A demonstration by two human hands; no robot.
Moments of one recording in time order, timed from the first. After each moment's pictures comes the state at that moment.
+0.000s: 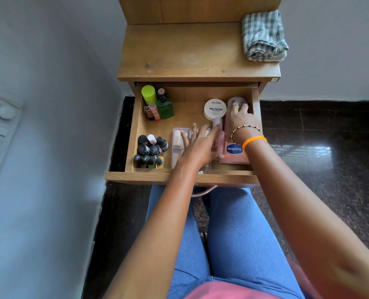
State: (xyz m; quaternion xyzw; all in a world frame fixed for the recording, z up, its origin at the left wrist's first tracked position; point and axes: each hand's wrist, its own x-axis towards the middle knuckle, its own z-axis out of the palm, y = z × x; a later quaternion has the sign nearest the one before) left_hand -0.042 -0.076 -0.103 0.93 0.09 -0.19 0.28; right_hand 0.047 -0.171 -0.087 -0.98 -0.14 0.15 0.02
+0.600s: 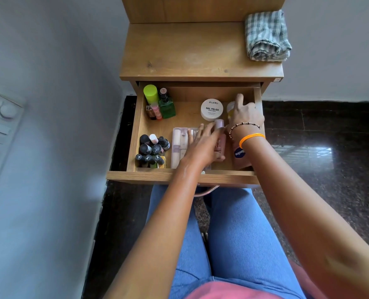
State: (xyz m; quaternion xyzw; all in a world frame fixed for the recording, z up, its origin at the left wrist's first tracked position) left_hand -0.043 -0.079 -0.096 0.94 0.07 -0.17 0.29; right_hand 0.053 -0.165 -0.085 -0.99 -0.06 0.08 0.09
